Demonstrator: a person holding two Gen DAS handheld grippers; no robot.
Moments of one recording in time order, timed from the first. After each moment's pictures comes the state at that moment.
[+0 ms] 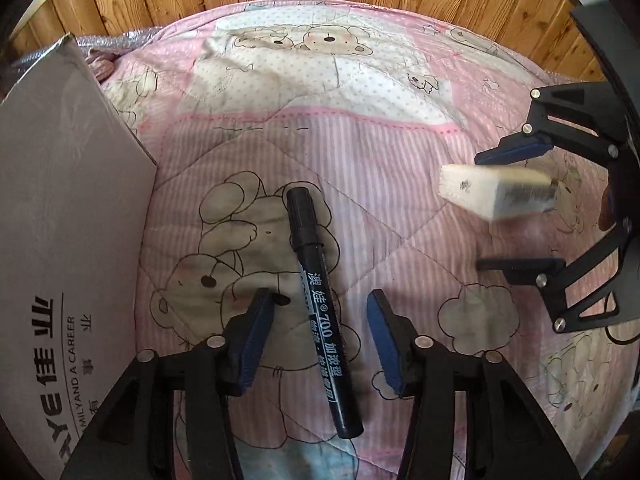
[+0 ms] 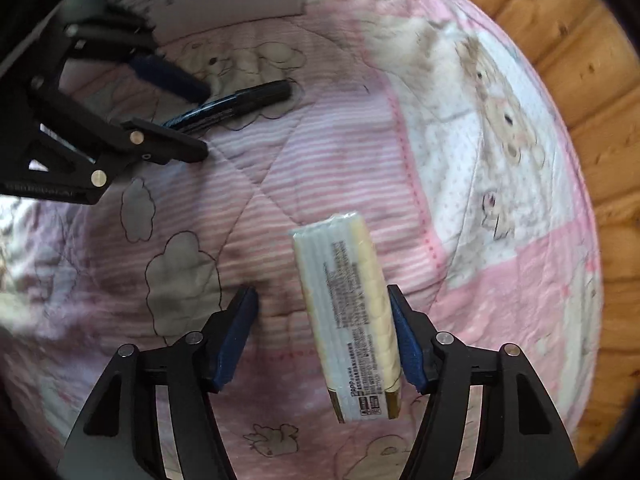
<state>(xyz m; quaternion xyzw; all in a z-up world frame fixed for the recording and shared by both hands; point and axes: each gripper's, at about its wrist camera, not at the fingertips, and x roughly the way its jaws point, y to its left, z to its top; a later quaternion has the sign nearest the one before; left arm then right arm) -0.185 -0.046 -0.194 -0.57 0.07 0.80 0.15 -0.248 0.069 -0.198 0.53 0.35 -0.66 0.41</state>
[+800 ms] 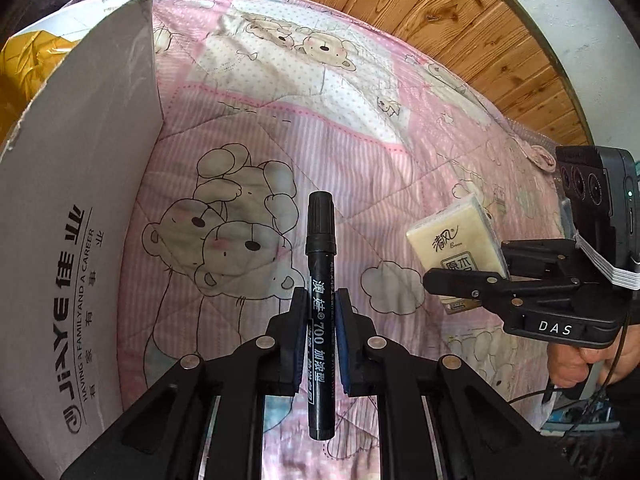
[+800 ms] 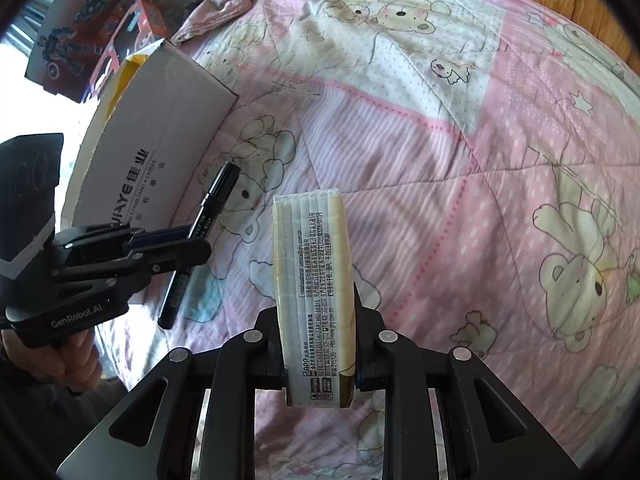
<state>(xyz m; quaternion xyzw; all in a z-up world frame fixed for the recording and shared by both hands) -0.159 -0.082 -0.148 -0.61 -0.08 0.76 0.21 -0.207 0.112 -0.148 0.64 -0.03 -0.71 0.29</state>
